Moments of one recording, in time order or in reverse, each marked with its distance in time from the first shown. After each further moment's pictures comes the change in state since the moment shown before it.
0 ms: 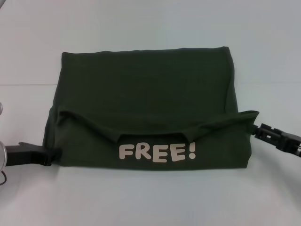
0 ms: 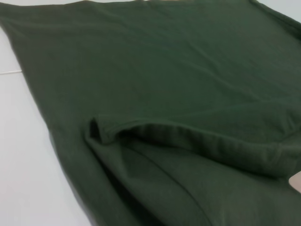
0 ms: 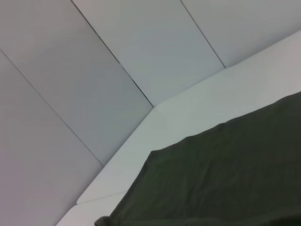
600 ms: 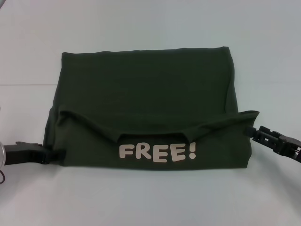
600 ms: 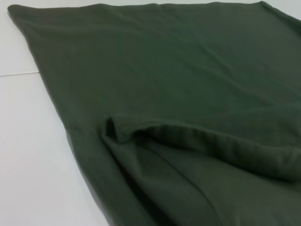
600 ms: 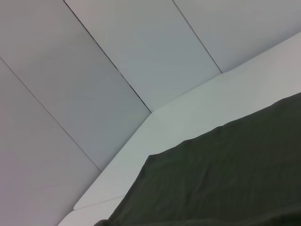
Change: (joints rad) left arm 0.001 -0.003 -0.006 -0.001 0.002 -0.031 -0.011; right arm -0.006 0.020 0.036 0.027 0.000 0.006 -0.055
